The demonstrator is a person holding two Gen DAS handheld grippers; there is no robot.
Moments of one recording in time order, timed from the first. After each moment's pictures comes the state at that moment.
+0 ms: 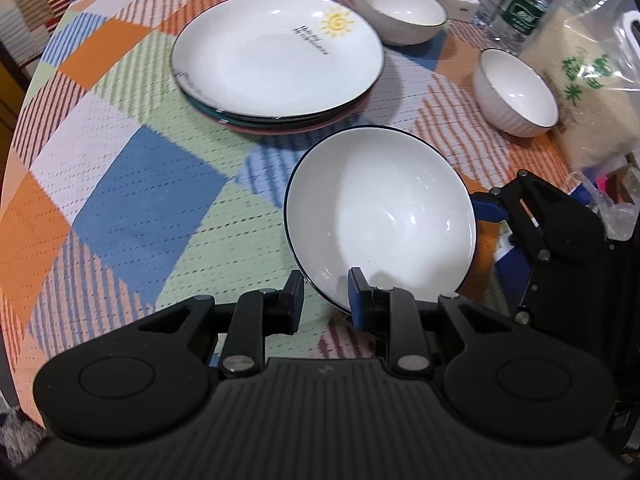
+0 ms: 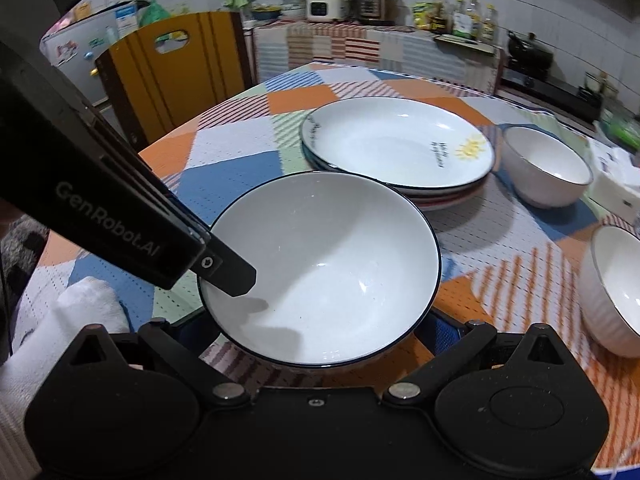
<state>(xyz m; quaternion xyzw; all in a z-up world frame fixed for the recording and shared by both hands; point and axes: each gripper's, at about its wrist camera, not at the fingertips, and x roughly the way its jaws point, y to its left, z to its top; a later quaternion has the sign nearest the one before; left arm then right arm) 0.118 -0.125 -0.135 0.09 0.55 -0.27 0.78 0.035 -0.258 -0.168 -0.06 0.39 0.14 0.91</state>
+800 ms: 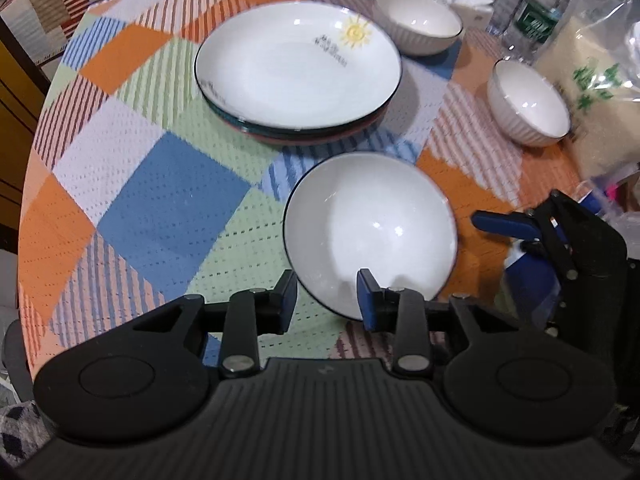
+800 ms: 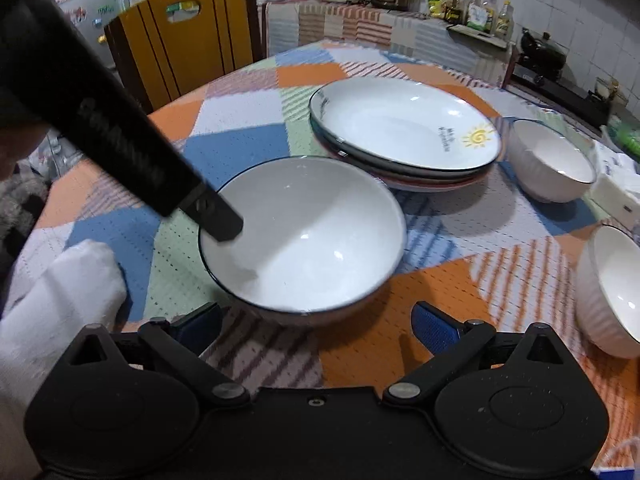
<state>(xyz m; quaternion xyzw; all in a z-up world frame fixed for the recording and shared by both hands) 0.117 -0.120 -0.119 0.10 0.55 -0.25 0.79 0.020 -0.261 -0.164 -0.09 0.41 0.14 0.89</state>
